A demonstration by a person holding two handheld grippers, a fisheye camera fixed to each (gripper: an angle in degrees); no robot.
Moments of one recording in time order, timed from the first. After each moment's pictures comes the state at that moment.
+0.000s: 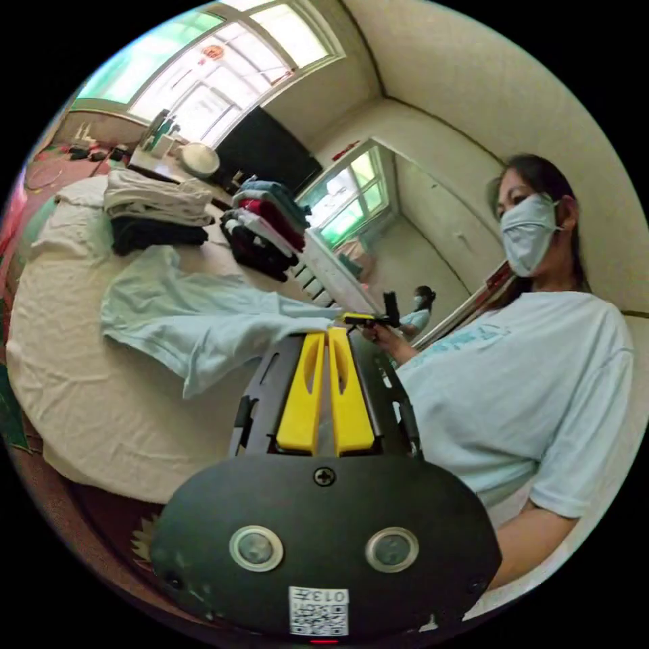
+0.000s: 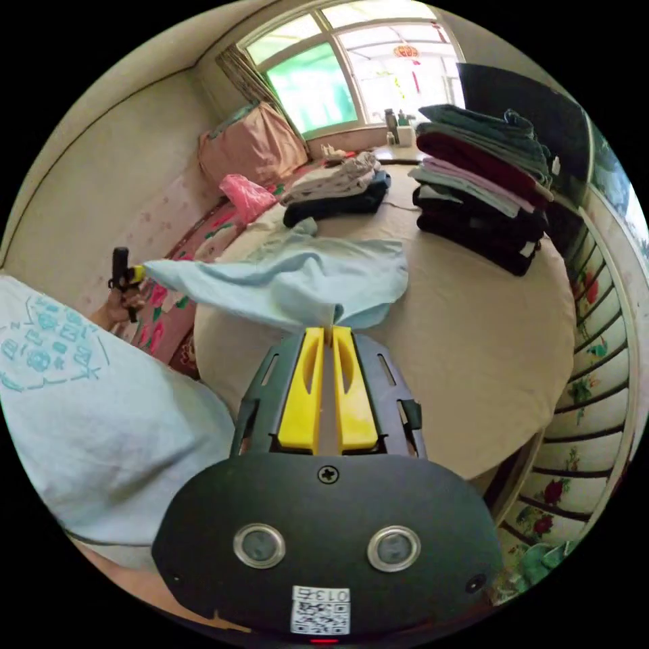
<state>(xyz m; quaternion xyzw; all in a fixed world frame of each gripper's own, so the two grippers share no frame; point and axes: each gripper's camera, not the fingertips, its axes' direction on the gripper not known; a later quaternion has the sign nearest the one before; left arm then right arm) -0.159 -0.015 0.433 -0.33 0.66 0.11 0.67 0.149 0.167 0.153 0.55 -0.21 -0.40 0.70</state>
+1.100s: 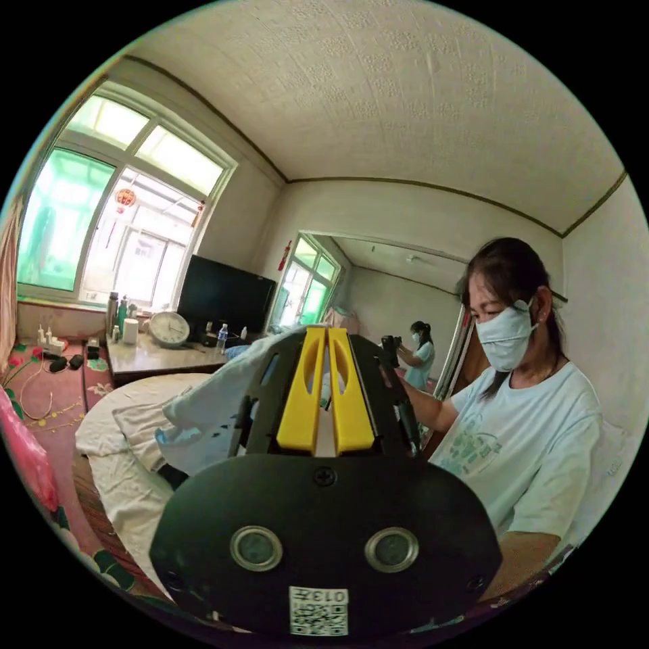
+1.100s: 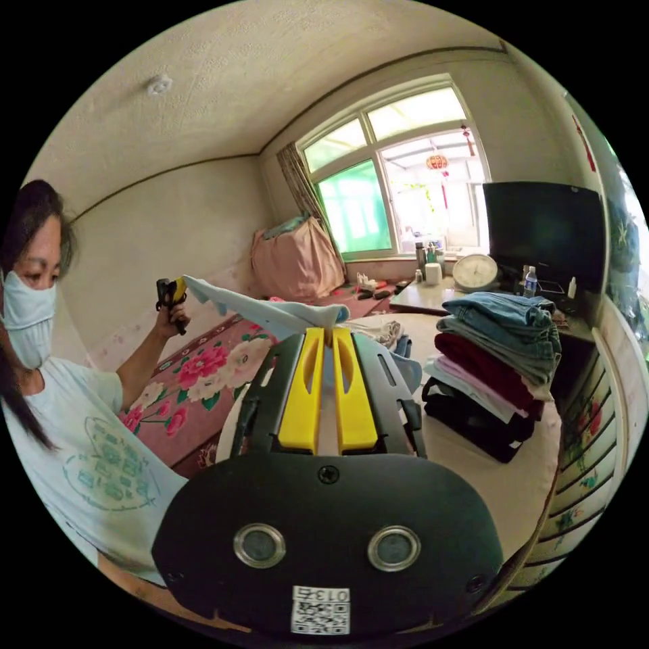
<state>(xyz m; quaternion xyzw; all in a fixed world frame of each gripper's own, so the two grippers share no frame) -0.204 -0.215 0.458 -0.05 0.71 0.16 0.68 0.355 0.275 -0.044 0.70 -0.30 -0.43 0.48</state>
